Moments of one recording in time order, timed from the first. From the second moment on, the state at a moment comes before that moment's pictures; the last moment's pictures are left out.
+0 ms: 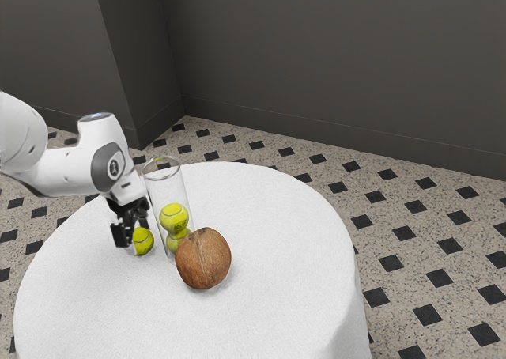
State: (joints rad) arm -0.08 0.30 0.31 -2.16 -0.25 2.34 1.61
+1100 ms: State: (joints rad) arm -0.05 -0.08 0.34 -2.17 -0.19 2.17 1.64
